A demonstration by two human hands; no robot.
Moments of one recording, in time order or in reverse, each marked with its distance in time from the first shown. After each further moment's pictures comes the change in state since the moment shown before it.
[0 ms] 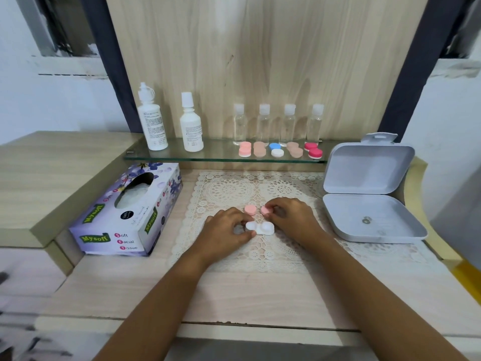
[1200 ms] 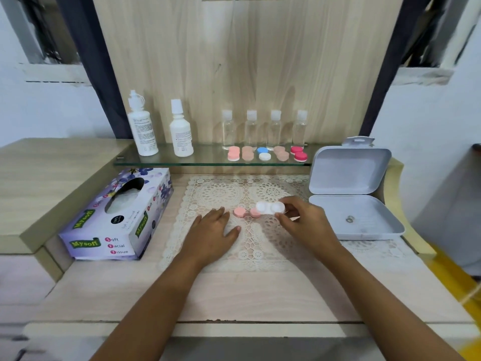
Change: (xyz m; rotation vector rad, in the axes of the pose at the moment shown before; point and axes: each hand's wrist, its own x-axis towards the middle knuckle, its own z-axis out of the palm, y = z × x) left_hand -0.001 0.003 0.000 0.337 -0.101 -0.135; right_hand -0.044 0.002 -0.037 0.198 0.230 -0.053
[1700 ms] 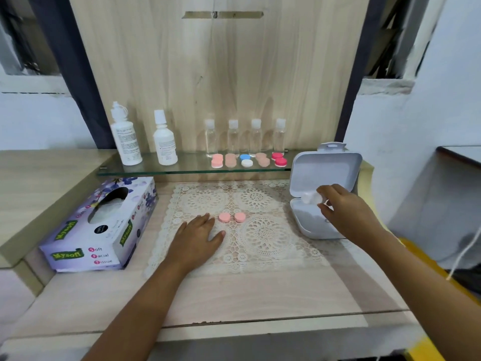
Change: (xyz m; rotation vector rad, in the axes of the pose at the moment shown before) left_hand -0.001 0.000 -0.001 -0.018 0.001 -0.004; right_hand 0.009 0.060 -0.088 -0.672 0.103 -0.237
